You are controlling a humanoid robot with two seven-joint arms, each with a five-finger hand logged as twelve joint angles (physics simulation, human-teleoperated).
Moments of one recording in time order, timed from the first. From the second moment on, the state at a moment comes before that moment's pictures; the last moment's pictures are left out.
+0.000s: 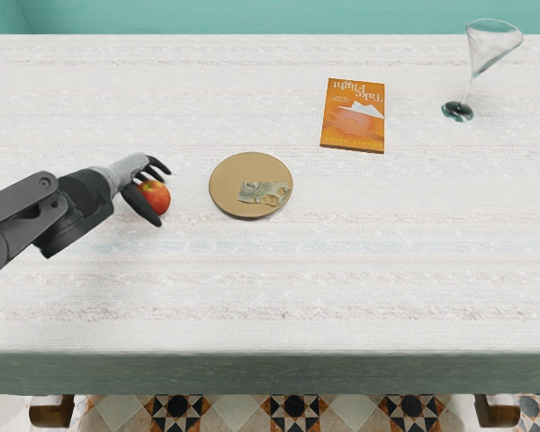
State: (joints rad) left arm -0.83 0.45 -0.53 -1.23 1.19 0.03 0.61; right arm -0.05 0.00 -0.17 0.23 -0.05 0.07 -0.35
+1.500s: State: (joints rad) left arm -0.98 0.27 -0.61 -1.39 1.12 -0.02 0.61; right arm -0.04 0.00 -0.17 0.23 -0.05 0.07 -0.35
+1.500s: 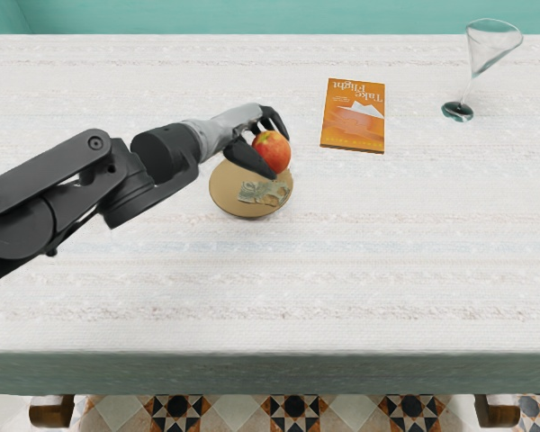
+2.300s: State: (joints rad) left arm -1.02 0.21 -0.61 -1.16 1.13 -0.03 0.61; right arm -0.03 0.00 -0.17 0.23 -0.05 0.07 -0.35
